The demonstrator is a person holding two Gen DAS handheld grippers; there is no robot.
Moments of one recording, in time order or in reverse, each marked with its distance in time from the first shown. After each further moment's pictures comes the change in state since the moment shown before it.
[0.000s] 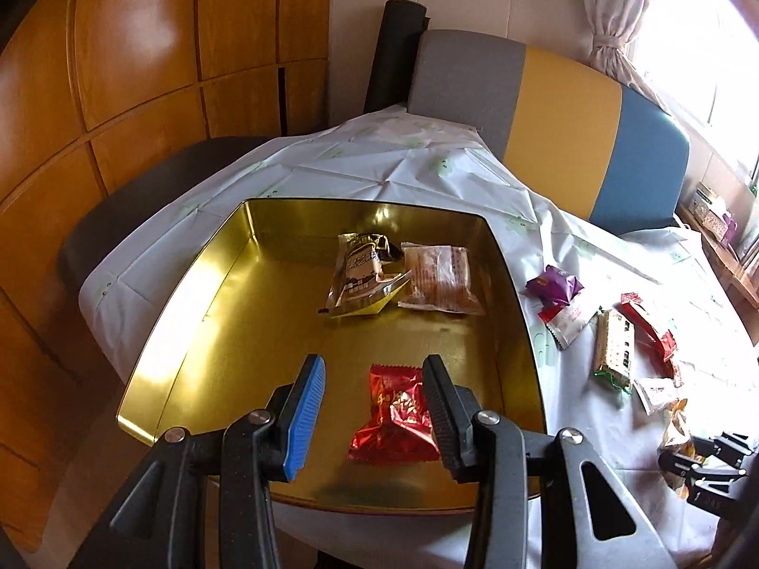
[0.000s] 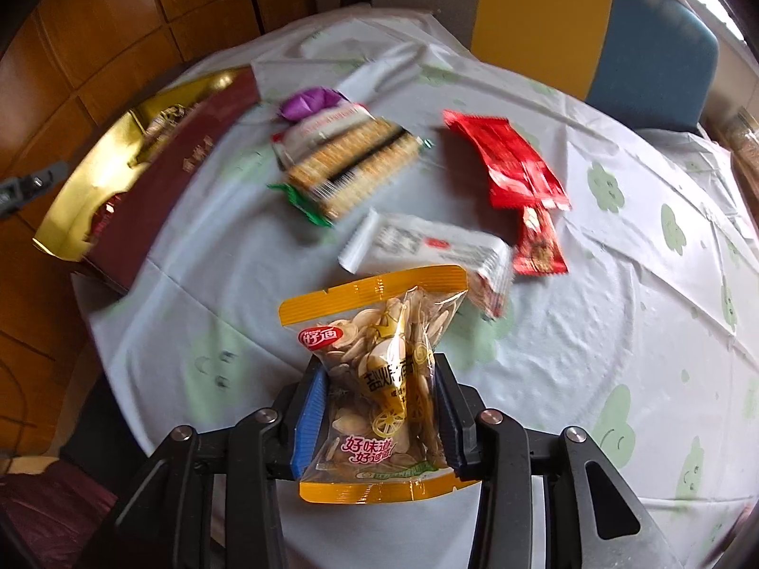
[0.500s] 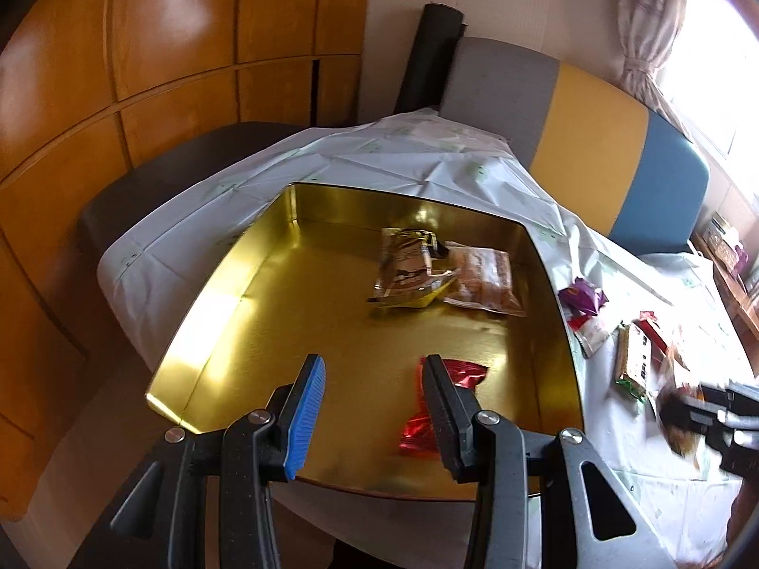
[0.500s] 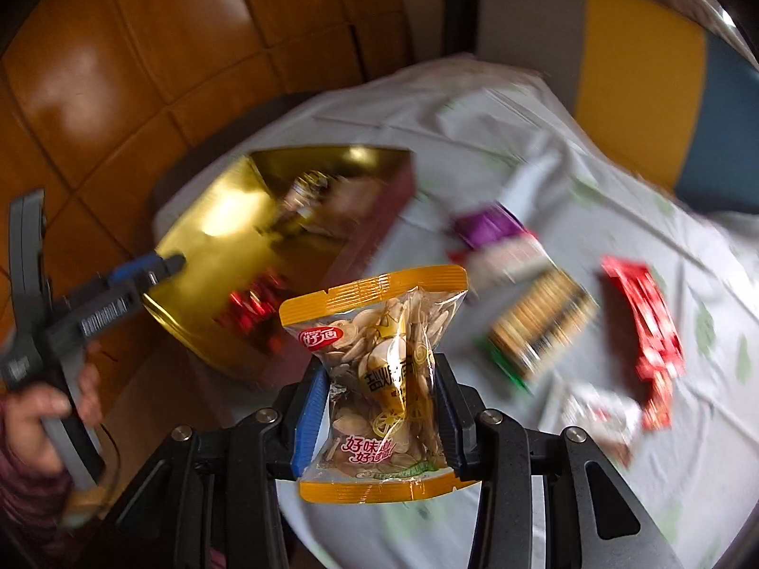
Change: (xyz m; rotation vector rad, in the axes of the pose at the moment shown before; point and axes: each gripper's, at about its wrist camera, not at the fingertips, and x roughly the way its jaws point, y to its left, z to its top) left arm -0.003 0.038 -0.009 -0.092 0.001 0.030; right arm -0.014 0.111 0.089 -0.136 -0.104 0.223
